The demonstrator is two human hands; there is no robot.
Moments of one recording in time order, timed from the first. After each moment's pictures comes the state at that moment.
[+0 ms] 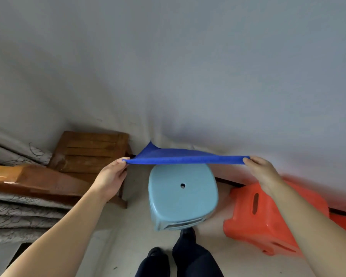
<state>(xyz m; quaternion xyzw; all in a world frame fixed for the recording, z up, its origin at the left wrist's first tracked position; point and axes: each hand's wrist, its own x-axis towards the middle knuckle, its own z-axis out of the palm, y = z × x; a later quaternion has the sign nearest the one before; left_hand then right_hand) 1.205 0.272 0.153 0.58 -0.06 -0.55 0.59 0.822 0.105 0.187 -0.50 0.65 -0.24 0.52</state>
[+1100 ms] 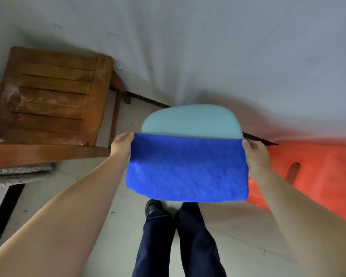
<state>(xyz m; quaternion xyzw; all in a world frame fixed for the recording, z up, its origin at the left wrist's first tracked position) 1.182 0.218 -0.111 0.78 0.09 -0.47 0.40 0.850 0.077 -0.107 -0.46 0.74 -0.14 0.47</state>
